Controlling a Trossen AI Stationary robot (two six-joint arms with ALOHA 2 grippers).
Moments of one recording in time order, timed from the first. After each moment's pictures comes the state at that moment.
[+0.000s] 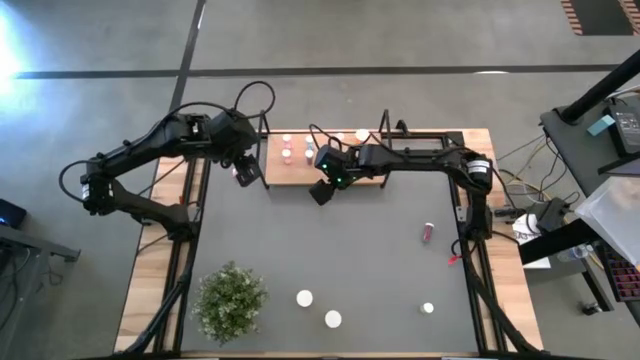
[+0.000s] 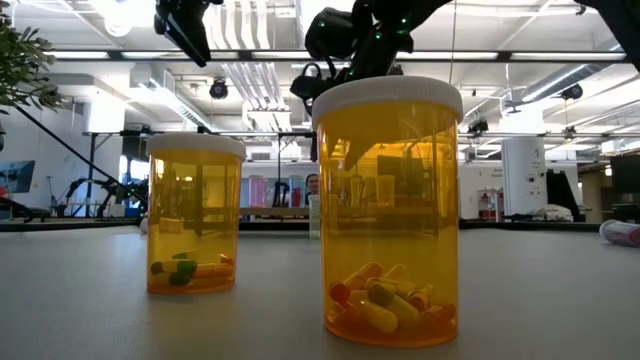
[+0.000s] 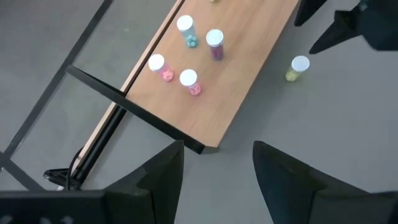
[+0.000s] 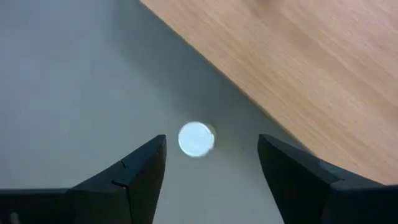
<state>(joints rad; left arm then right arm) 0.34 1.24 1.53 -1.28 -0.25 -0.10 -0.23 1.85 1.61 -0.73 0.02 0.58</state>
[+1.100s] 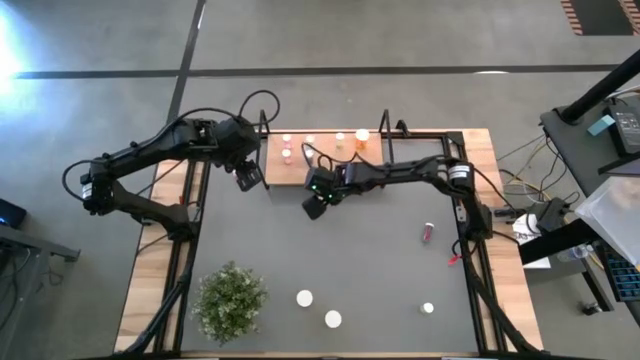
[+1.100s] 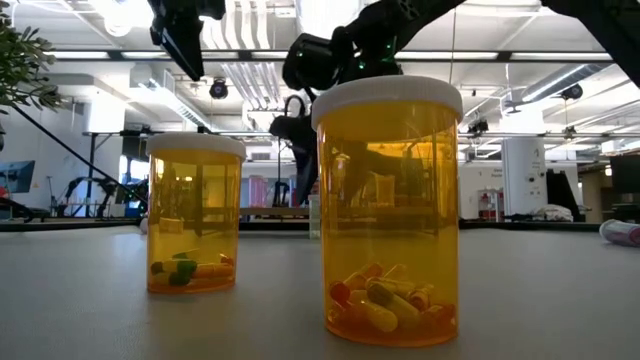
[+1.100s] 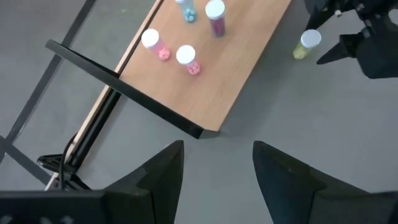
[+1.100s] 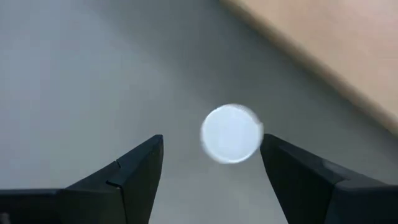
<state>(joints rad) 0.34 1.24 1.45 -1.27 -0.25 -0.11 -0.16 1.98 1.61 -0.67 0.06 0.70</state>
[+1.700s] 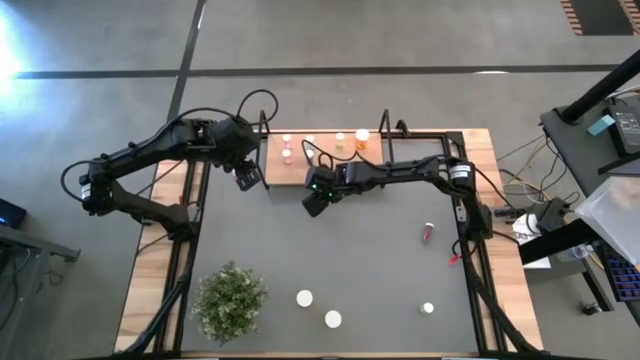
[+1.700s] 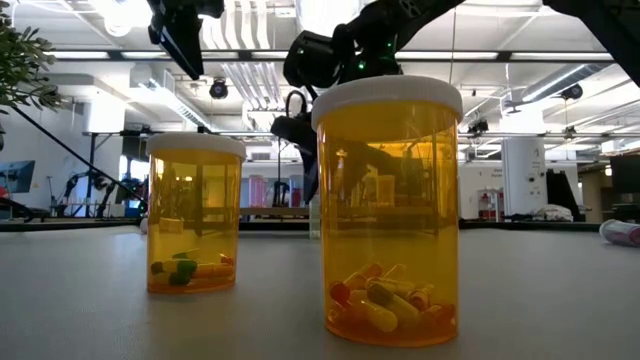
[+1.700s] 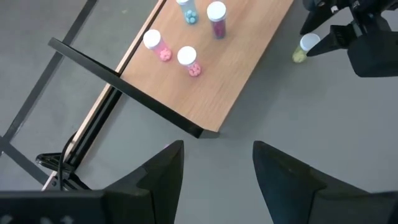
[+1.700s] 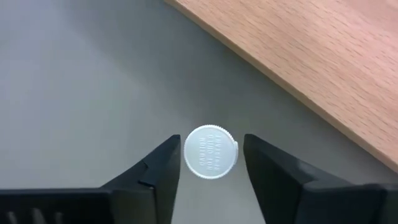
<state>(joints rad) 0.34 1.23 1.45 -1.27 -0.25 -0.12 -0.16 1.98 1.61 -0.67 0.12 0.70</state>
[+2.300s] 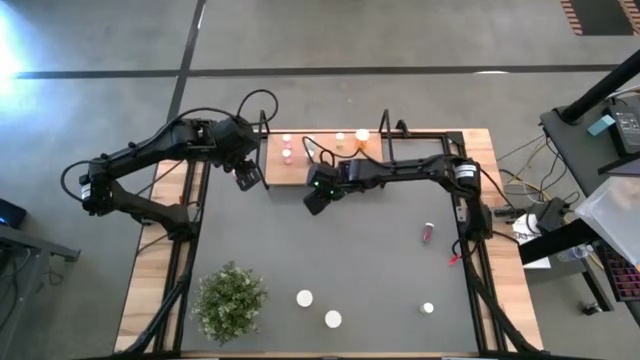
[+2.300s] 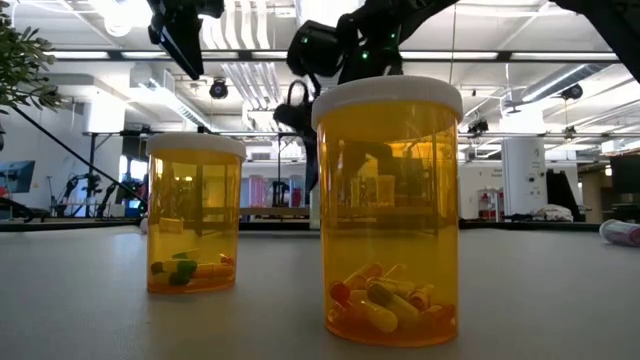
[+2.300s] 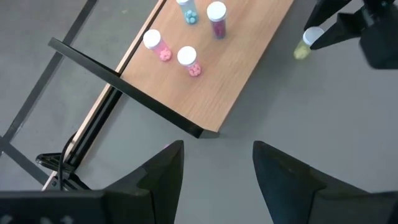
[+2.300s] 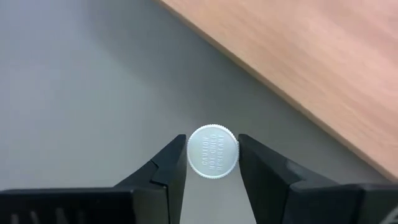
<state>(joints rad) 0.34 1.23 1.45 -1.27 -0.25 -0.12 -0.17 1.94 1.61 -0.68 0.12 0.68</state>
